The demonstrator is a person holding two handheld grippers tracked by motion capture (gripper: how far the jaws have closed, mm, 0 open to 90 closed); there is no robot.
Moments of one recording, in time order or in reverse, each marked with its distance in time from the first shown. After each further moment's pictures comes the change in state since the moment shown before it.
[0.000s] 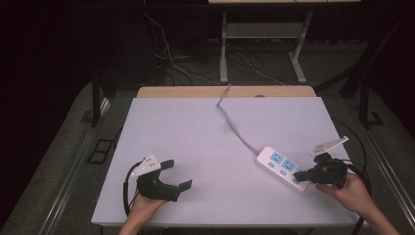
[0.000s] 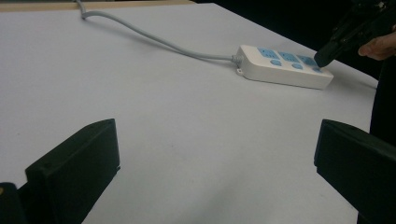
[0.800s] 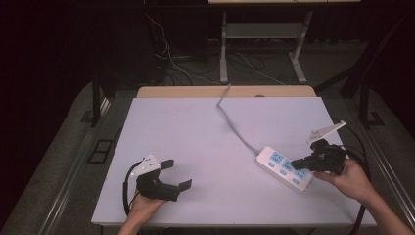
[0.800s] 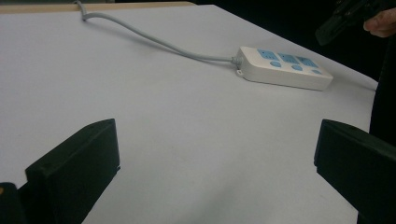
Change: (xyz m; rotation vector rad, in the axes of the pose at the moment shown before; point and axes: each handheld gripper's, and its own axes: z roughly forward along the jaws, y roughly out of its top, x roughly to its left) left arm 0.000 0.000 -0.001 -0.009 -0.001 -0.001; right arm 0.008 0.042 -0.017 0.011 -0.024 -0.062
